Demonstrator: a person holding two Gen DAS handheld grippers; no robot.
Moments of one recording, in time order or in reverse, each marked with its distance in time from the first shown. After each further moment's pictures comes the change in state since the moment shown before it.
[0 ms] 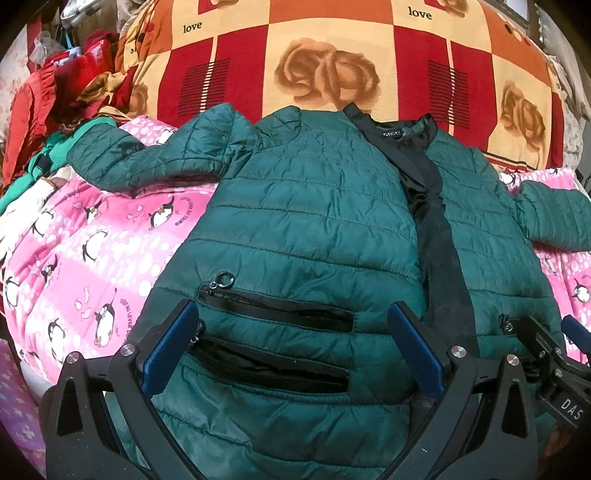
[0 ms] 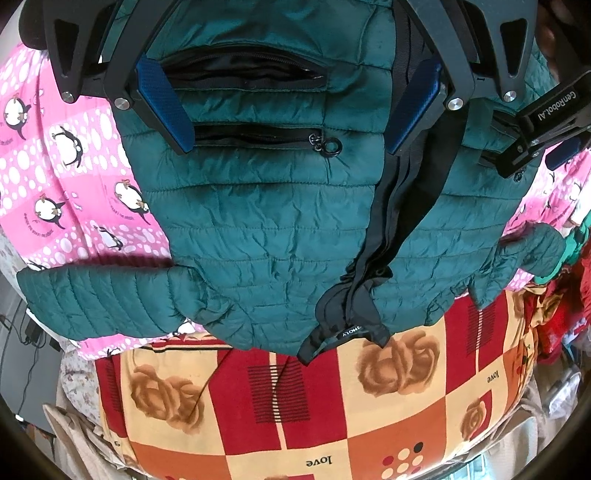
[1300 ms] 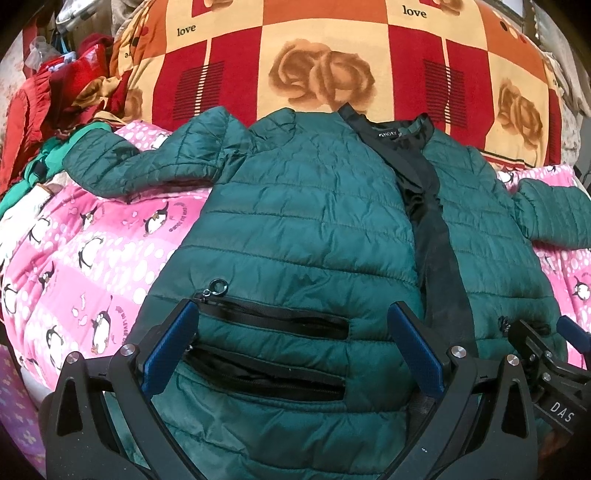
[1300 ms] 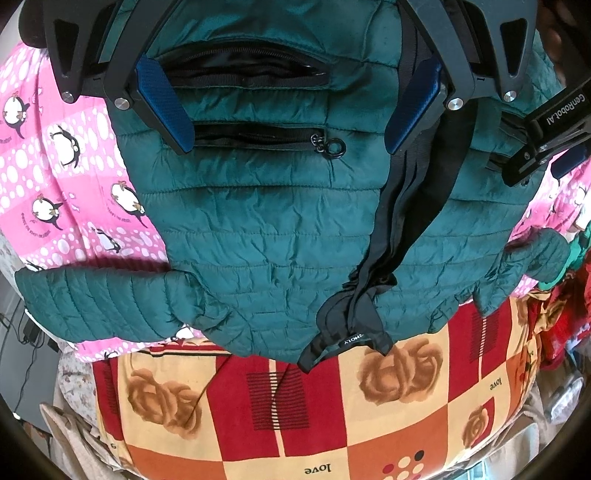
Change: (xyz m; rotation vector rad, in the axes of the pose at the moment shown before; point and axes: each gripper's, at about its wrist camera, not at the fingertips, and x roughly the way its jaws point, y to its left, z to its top) left arm 0.004 -0.003 0.003 0.017 -0.006 -0.004; right arm 0.009 0.001 0.000 -0.003 0.010 -0.004
